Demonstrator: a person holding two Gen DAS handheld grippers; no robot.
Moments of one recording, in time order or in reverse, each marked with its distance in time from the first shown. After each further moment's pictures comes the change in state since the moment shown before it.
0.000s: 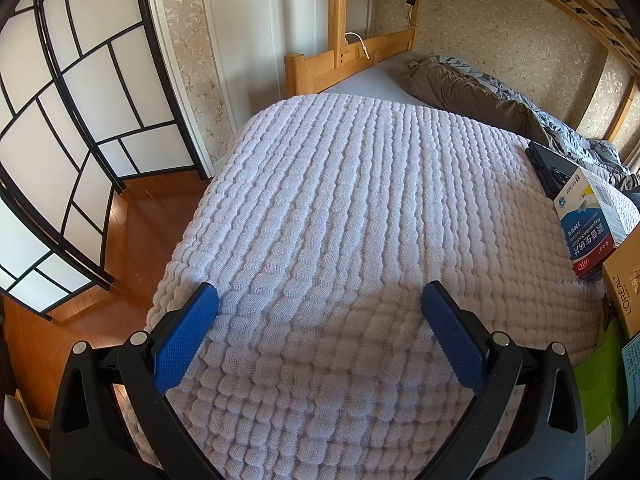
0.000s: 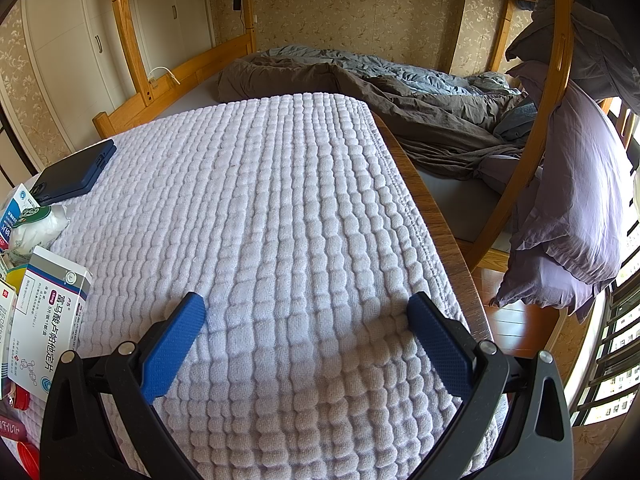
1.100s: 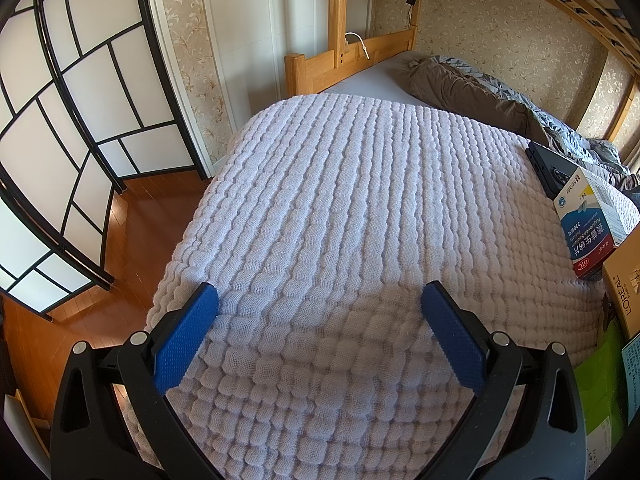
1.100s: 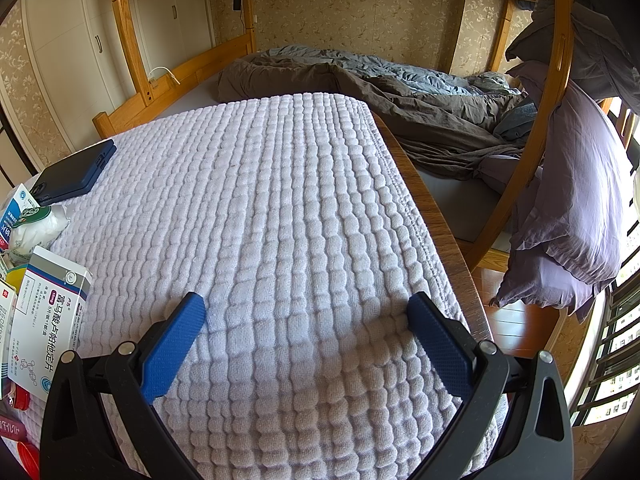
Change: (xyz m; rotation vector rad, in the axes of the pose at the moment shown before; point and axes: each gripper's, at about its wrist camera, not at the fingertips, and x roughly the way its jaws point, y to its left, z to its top) left arm 0.000 0.000 0.000 0.000 0.000 0.000; right arm 0.000 0.000 0.000 0.000 0.000 0.000
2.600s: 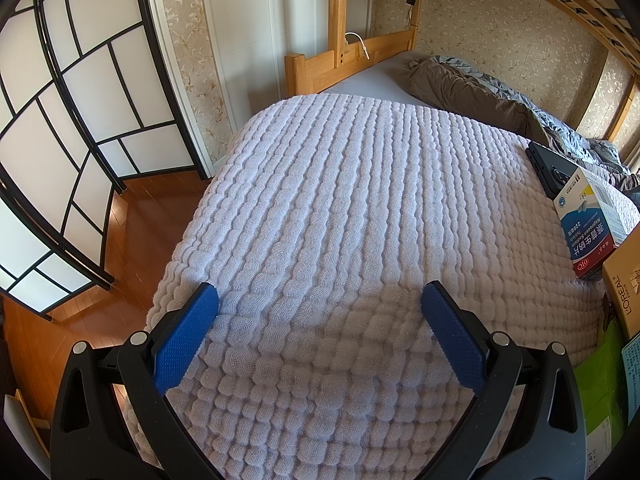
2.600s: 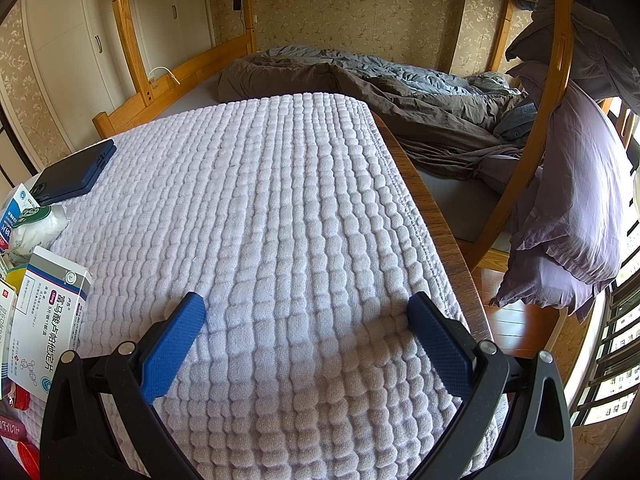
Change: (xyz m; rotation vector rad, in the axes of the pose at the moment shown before) left arm 0.000 0.000 0.000 0.000 0.000 0.000; right arm 0.000 0.000 0.000 0.000 0.000 0.000
